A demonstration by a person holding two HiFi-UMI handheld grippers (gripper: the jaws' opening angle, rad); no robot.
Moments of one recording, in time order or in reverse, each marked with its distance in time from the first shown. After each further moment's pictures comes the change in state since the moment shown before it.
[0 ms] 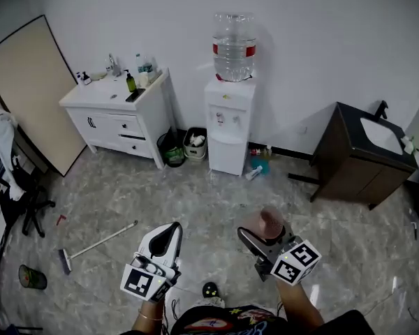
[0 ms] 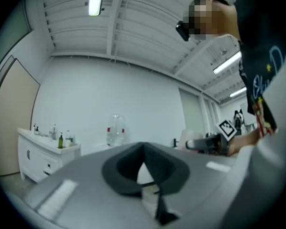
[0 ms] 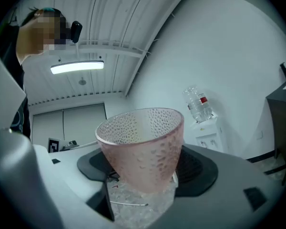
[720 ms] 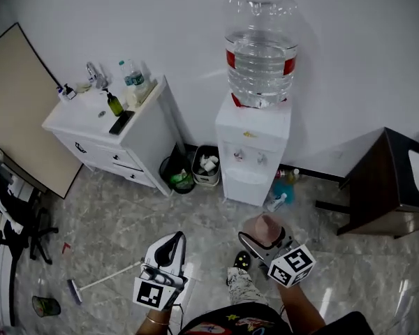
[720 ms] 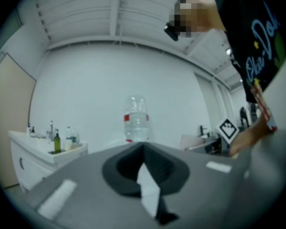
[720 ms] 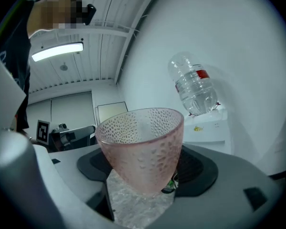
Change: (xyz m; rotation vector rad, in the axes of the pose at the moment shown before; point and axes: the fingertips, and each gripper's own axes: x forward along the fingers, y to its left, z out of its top) left arm 0.324 0.263 -0.109 0.048 0.062 0.078; right arm 0.327 -0.315 -0.021 -0.047 0.110 -0.032
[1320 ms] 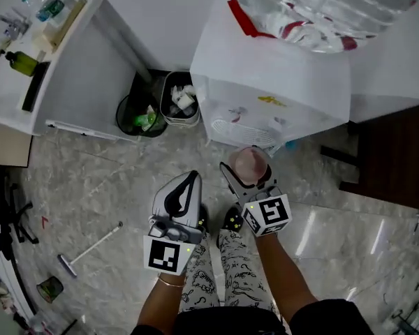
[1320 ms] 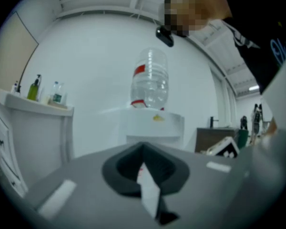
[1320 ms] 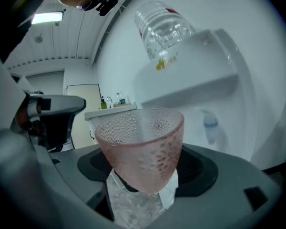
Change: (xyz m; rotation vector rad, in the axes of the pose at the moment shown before) left arm 0.272 0.094 -0.211 -0.092 0.106 -0.044; right arm 0.240 -0.241 -0.156 -0.030 0.096 -0.259
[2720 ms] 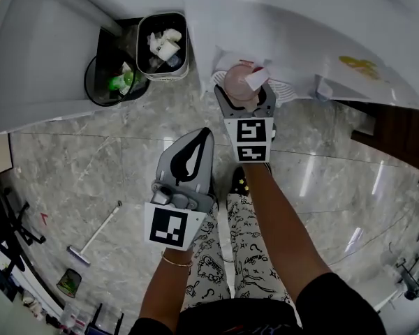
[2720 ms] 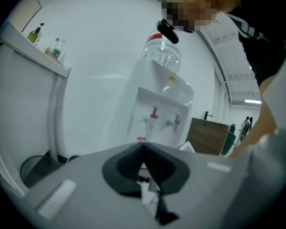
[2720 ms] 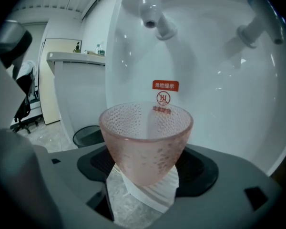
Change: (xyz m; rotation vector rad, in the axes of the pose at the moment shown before) left arm 0.059 0.037 -0.141 -0.189 0.188 -0.134; right arm 0.142 -0.086 -0.144 -0.159 0.300 -0.316
